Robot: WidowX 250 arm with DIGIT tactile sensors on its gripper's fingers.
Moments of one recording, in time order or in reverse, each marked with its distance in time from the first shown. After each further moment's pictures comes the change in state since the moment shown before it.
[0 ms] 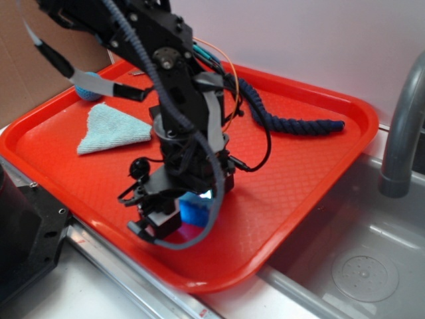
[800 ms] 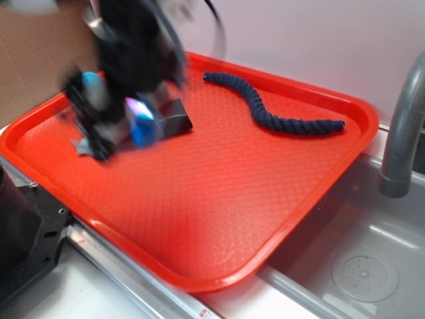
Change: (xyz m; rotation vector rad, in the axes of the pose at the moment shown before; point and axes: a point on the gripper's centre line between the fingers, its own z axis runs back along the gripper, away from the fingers) arm -0.062 -0.017 0.109 0.034 0.048 0.439
